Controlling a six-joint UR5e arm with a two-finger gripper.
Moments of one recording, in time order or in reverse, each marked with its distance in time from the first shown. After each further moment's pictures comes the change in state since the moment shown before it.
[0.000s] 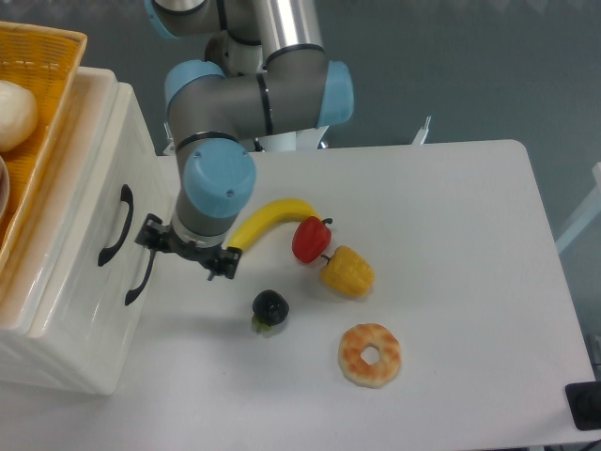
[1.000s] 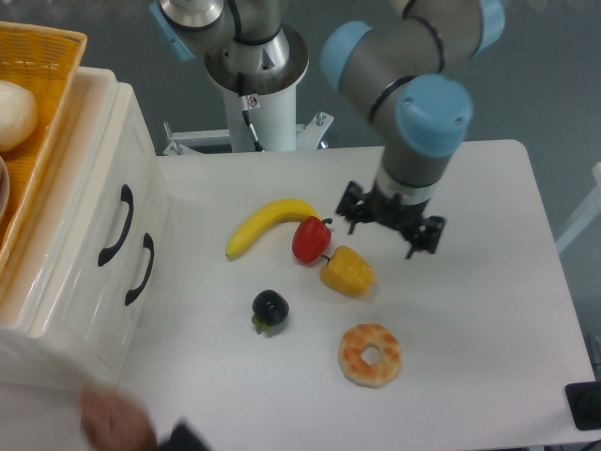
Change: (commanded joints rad) arm 0.413 0.047 0.045 0.005 0.174 0.692
